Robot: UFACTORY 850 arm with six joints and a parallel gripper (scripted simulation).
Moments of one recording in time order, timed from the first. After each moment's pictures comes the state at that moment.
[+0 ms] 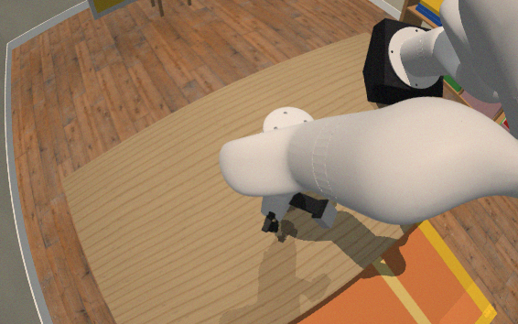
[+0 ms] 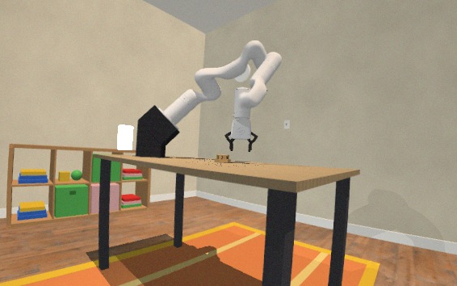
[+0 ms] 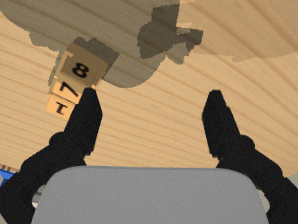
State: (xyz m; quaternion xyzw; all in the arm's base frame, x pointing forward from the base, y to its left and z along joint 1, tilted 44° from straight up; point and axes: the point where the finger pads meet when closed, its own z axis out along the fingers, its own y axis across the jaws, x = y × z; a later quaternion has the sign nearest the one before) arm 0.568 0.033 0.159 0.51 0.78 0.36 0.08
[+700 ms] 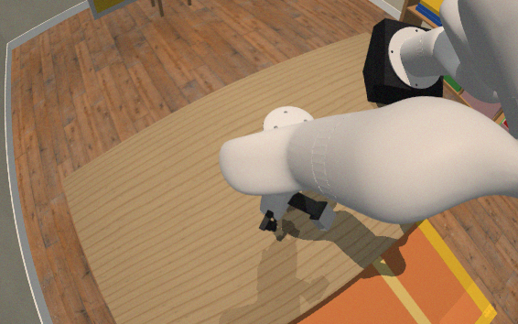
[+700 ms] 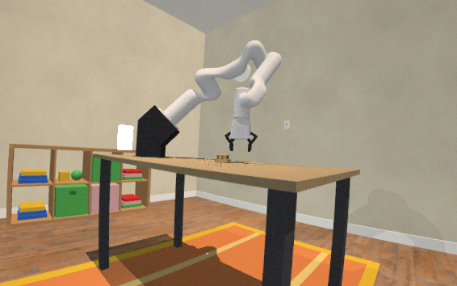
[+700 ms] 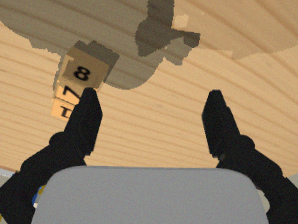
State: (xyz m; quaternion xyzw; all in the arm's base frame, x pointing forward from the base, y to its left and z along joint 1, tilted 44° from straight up) arm 0.568 0.032 0.158 0.53 0.76 0.37 0.07
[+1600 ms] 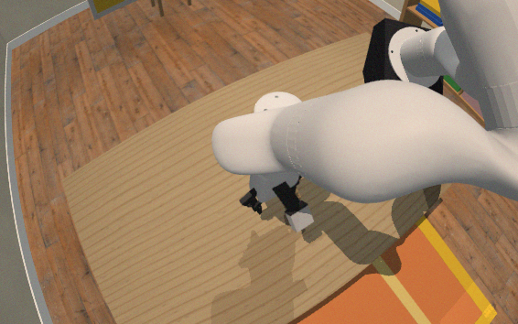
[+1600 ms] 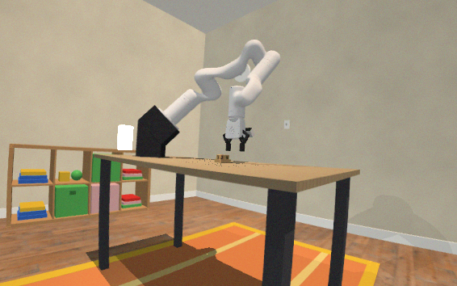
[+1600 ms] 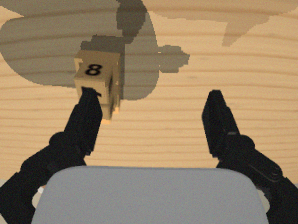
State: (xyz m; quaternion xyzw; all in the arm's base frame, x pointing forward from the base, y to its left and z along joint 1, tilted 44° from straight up) arm 0.564 0.005 0.137 0.70 0.61 0.37 -0.02
